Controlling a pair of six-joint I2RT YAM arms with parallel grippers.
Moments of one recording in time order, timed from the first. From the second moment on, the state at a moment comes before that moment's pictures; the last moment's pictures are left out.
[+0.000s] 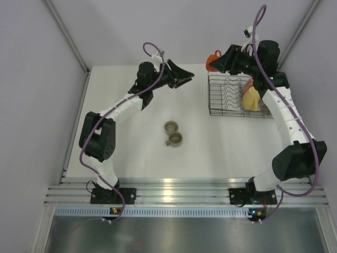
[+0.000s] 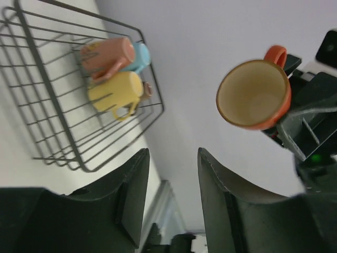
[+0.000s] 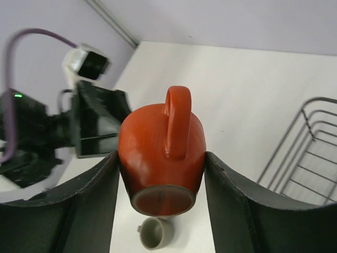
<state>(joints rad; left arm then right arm) -0.44 1.86 1.34 0.61 0.62 -1.31 0.15 1.47 1.49 -0.18 -0.62 0.45</state>
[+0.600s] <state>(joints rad) -0.44 1.70 1.52 -0.19 0.42 -0.61 0.14 2.04 2.05 -0.88 -0.20 0.24</state>
